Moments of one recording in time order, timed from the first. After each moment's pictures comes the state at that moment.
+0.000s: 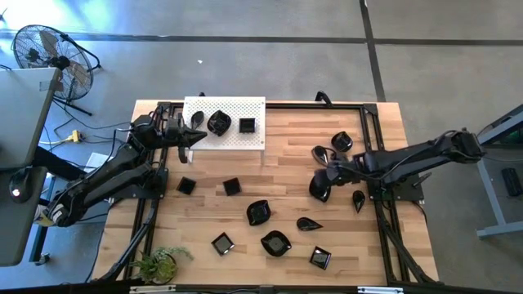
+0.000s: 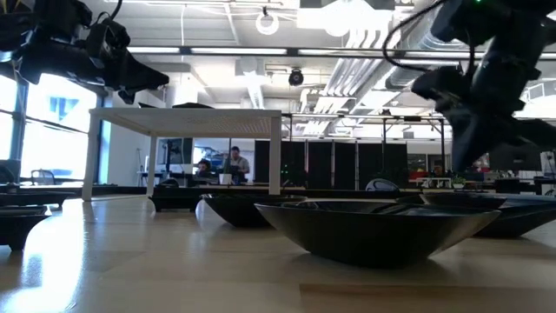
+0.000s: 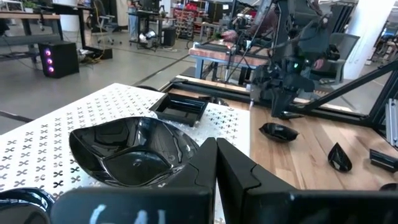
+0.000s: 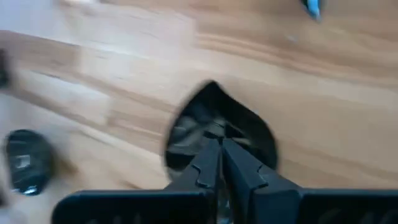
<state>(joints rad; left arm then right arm) 0.86 0.46 0.23 0.18 0.64 -0.05 0.09 1.07 0.54 -0.56 0.14 1.48</state>
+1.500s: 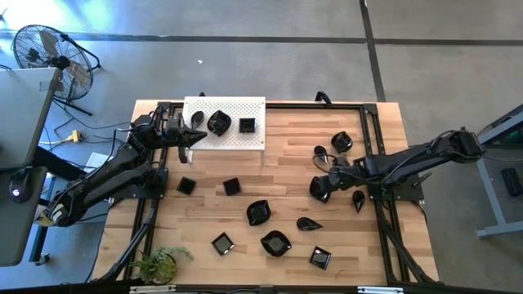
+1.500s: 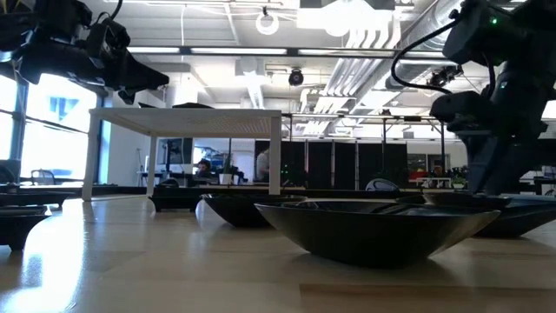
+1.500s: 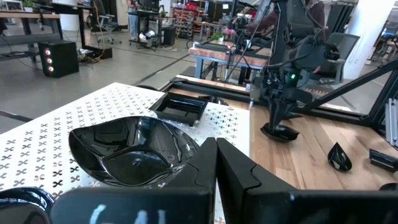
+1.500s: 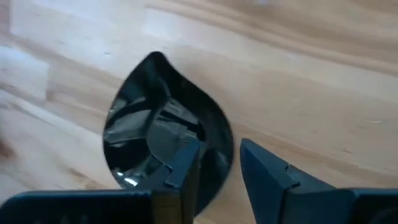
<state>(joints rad) 0.86 0.46 0.23 0.18 0.64 -0.05 0.12 1.07 0.42 -0.51 0.10 1.44</state>
